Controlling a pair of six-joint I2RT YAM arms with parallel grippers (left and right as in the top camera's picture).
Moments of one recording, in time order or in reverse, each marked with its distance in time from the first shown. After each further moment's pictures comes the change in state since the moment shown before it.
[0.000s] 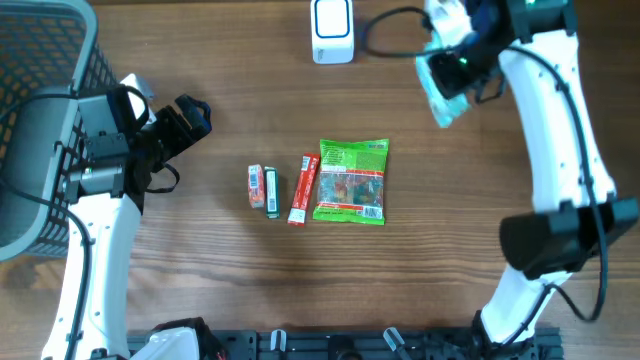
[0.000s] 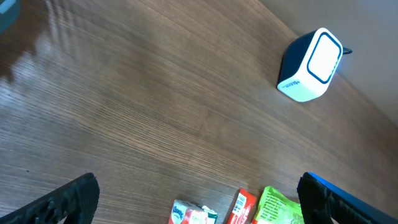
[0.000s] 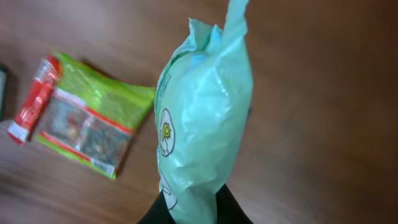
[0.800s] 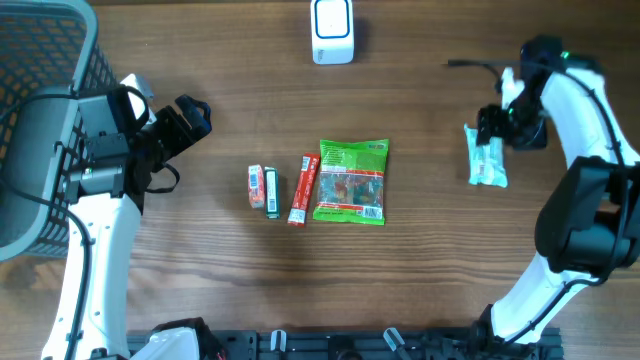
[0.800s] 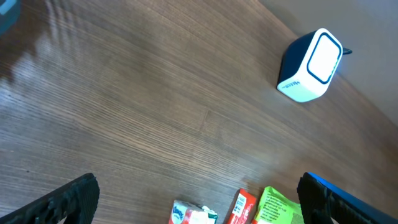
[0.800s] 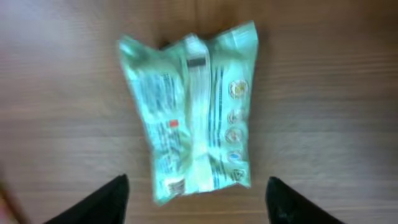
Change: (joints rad) left arm 0.000 0.000 0.000 0.000 0.000 0.000; right arm -0.301 0.005 -0.501 0.322 0.046 0.184
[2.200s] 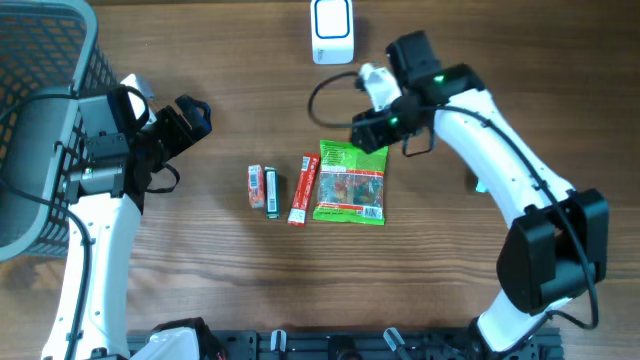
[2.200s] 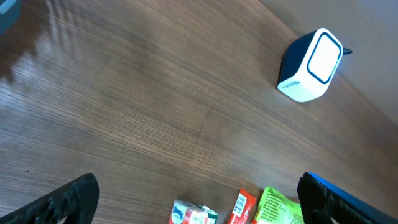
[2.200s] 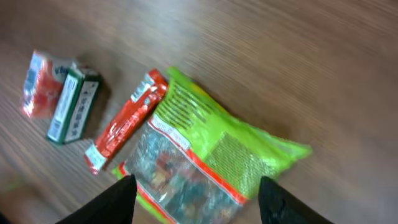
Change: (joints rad) left arm 0.000 0.000 0.000 0.000 0.000 0.000; right arm 0.531 -0.148 -0.135 0.293 -0.299 -0.059
